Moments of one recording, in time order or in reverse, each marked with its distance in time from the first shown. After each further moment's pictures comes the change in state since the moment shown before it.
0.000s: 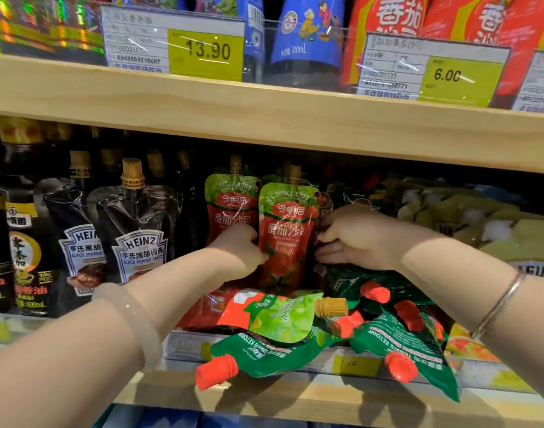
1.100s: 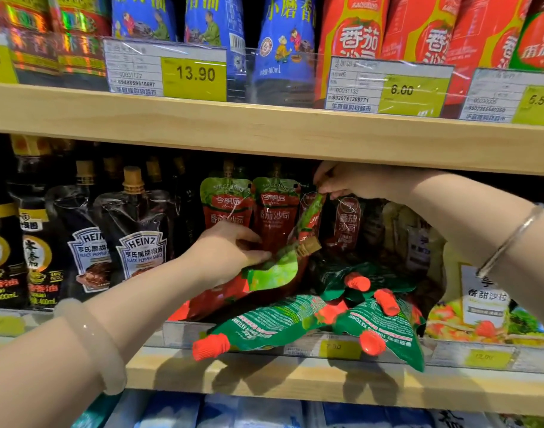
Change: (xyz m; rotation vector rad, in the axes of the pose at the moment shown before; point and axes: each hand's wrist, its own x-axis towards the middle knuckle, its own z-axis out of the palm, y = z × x) left_hand -0.037 0.005 -0.010 -0.027 0.107 0.134; right_hand -0.001 -0.050 -0.037 -0.762 0.068 -0.490
